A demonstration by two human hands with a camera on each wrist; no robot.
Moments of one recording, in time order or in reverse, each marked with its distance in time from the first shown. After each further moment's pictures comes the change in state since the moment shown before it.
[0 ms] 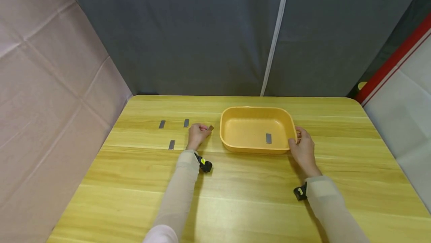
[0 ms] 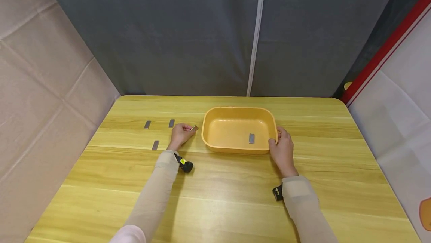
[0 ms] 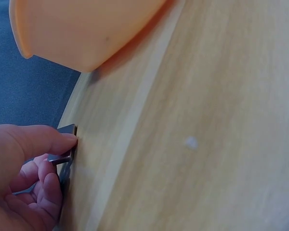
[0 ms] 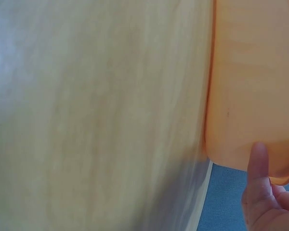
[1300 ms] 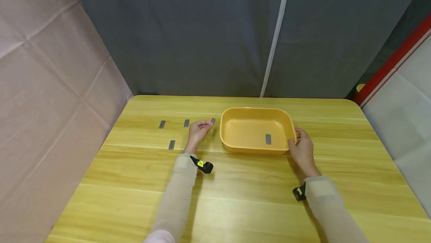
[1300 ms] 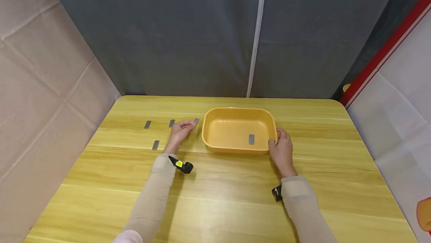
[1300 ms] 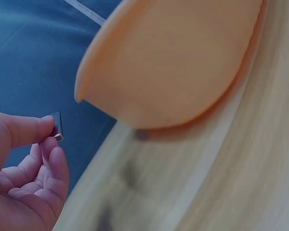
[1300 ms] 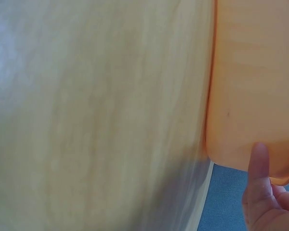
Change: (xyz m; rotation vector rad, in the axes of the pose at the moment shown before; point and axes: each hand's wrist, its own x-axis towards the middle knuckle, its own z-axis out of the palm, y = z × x) left_hand -0.008 0.015 -0.005 -0.477 -0.087 -0.100; right_hand 0.000 0.002 0.001 -0.038 0.036 -0.038
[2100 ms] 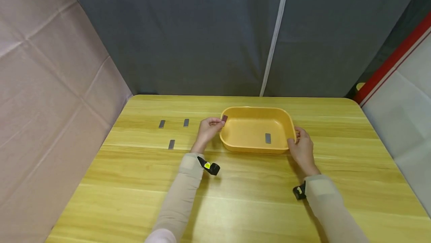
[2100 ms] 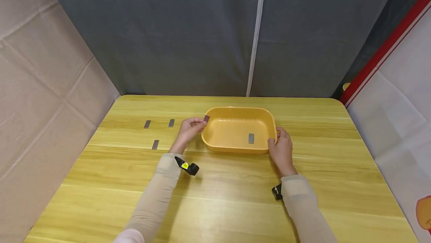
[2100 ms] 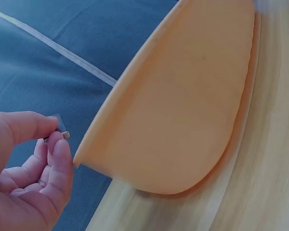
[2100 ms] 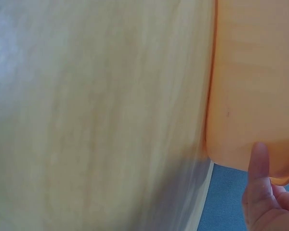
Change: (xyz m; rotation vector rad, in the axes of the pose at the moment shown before) left_hand -0.039 0.050 0.026 0.044 -0.148 0.081; right_hand 0.000 -0.002 -0.001 0.003 -0.015 0.009
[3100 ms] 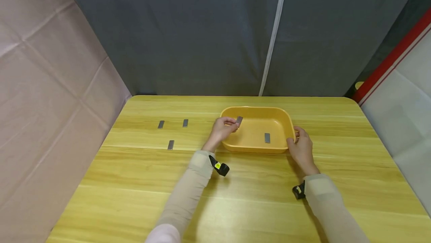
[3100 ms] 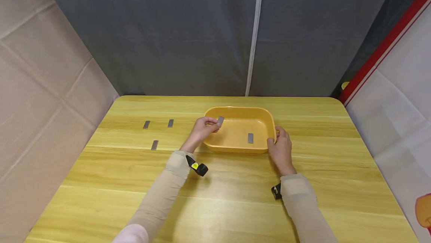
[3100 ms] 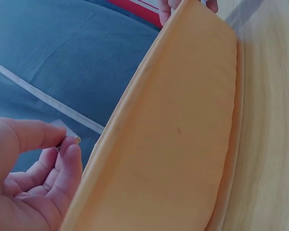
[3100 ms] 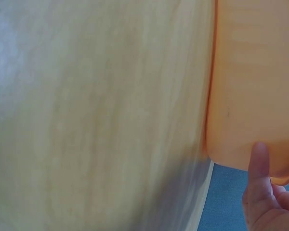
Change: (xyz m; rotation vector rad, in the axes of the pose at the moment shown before) left_hand 0.019 -0.012 0.038 0.156 -0.128 0.073; right_hand 0.000 -0.003 -0.001 0.010 -0.013 0.024
